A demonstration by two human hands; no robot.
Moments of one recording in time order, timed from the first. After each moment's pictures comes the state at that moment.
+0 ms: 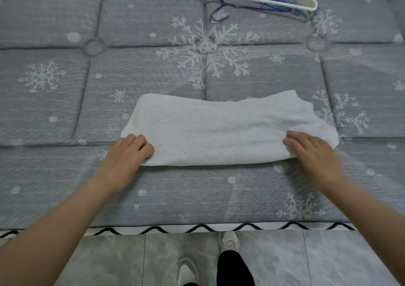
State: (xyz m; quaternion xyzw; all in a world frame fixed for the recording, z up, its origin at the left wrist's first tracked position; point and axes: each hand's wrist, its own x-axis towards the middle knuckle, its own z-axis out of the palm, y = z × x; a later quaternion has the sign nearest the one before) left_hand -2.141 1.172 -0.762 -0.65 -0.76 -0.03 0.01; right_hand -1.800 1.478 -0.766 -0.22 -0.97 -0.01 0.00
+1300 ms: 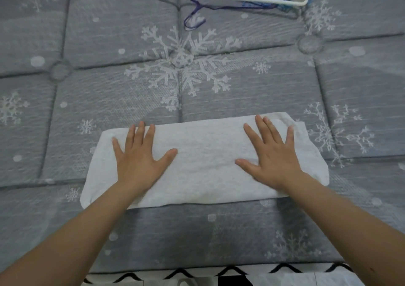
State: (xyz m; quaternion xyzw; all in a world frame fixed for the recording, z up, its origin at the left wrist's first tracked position) left_hand -2.111 1.306 -0.777 -0.37 -0.92 0.00 -0.16; right_hand -1.881 1.511 -0.784 -0.31 -0.93 0.12 -0.14
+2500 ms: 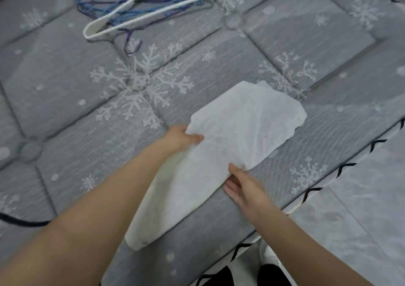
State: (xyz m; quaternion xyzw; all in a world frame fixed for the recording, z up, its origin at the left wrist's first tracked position) left_hand -2.118 1.412 -0.729 -0.38 -0.73 -0.10 -0.56; right_hand -1.931 1.332 -0.741 -0.64 0.01 0.72 0.27
